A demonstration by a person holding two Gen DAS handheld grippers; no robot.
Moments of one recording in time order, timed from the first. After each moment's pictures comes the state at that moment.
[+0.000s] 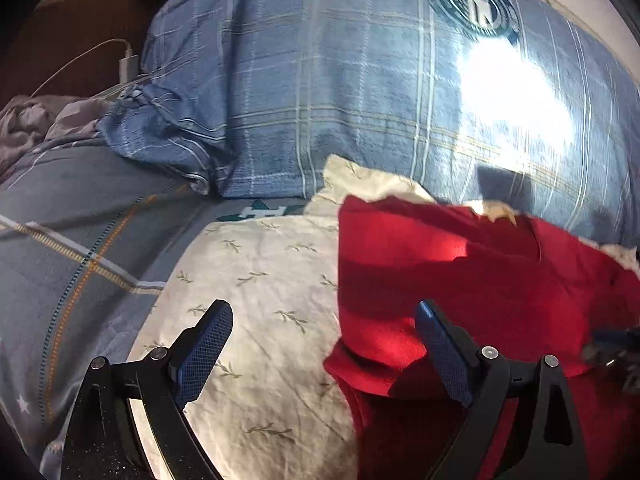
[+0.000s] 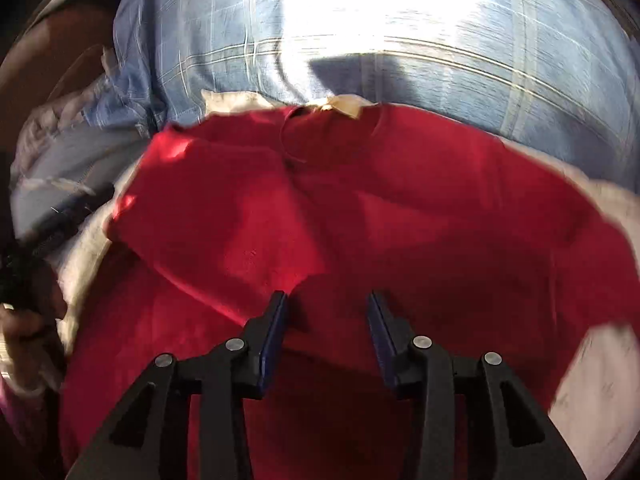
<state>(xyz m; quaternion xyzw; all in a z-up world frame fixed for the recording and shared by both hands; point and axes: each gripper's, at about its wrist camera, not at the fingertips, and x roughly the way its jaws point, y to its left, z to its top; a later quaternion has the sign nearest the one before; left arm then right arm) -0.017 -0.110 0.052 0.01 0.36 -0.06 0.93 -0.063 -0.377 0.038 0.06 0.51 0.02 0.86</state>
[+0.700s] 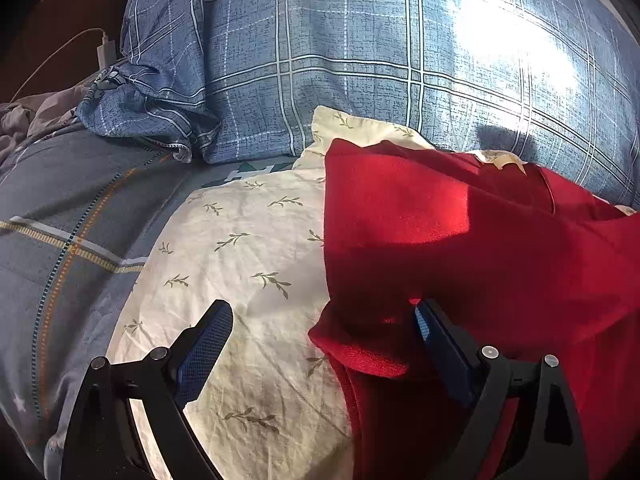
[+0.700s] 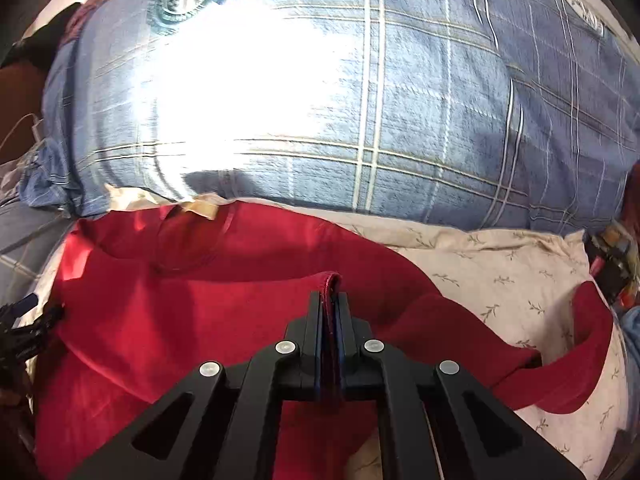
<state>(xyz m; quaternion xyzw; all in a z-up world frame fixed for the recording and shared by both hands) -0.005 -0.121 0.032 0.04 0.41 -0.06 0.91 -0.037 -0.450 0.075 0.02 0.44 -0.14 0.89</state>
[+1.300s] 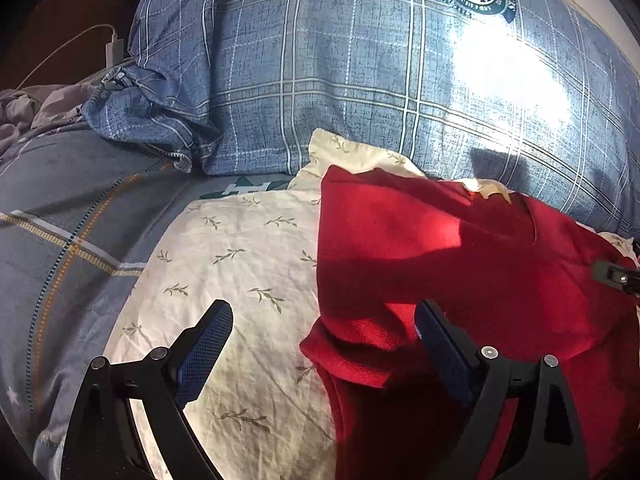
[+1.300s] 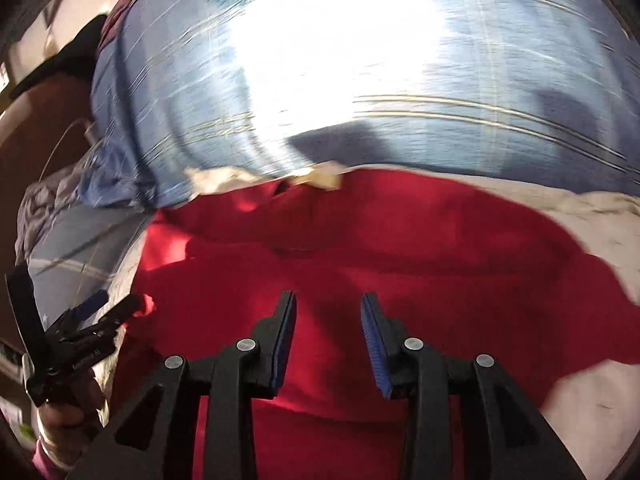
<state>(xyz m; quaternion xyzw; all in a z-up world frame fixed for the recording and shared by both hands) -0.012 -0.110 0.045 0.00 0.39 -0.07 0.92 -0.018 -0.373 0.051 0.10 0.46 -0.01 0.88</state>
